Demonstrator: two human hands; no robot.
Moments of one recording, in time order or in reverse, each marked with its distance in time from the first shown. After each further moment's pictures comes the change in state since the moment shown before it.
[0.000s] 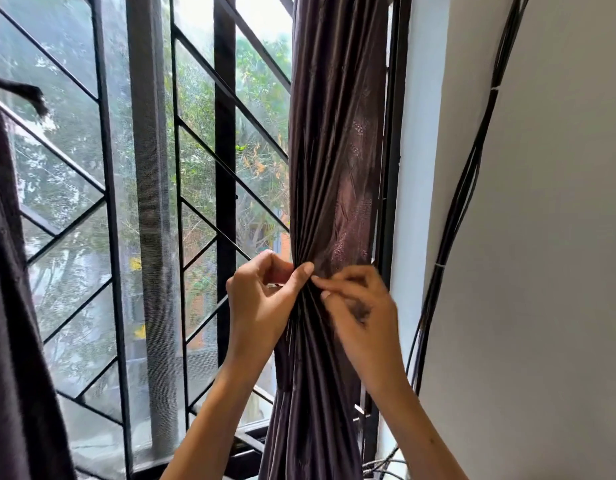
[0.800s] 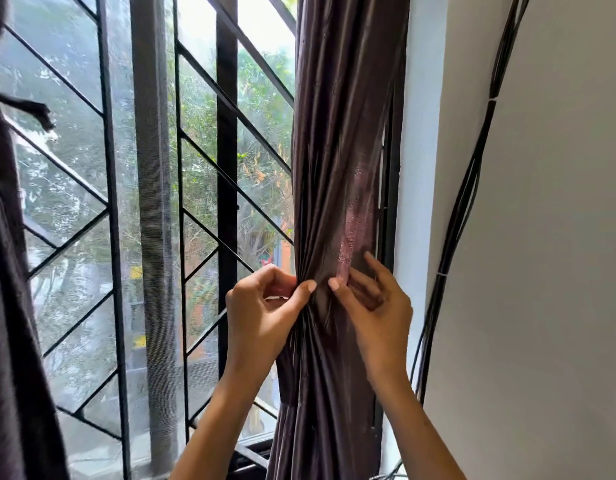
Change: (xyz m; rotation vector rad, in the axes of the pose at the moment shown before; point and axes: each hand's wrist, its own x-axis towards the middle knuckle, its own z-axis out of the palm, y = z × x) left_hand 0.001 -0.004 -0.003 0.013 -0.024 0.017; right_hand 0.021 0.004 0.001 0.240 0.173 0.263
